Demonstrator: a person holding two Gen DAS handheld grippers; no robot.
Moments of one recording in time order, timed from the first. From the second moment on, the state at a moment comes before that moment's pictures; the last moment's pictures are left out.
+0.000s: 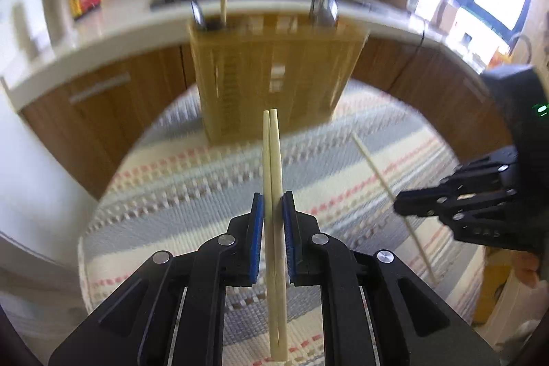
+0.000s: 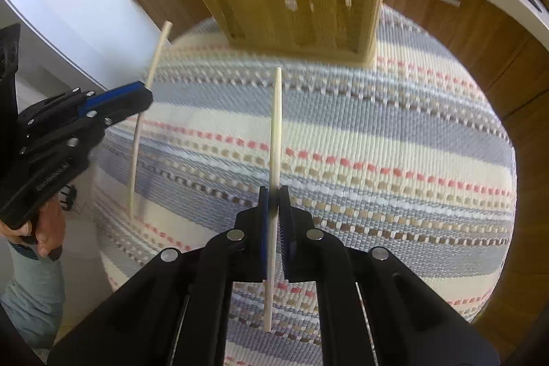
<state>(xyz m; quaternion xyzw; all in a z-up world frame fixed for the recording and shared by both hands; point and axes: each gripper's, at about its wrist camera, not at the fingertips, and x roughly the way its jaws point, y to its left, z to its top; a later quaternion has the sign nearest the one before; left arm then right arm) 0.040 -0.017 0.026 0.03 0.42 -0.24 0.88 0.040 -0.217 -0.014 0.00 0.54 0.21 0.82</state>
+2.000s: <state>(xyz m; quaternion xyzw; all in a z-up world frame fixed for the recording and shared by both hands) 0.158 0.003 0.102 -0.07 0.08 -0.19 0.98 0.165 -0.247 0.072 0.01 0.12 0.14 0.98</state>
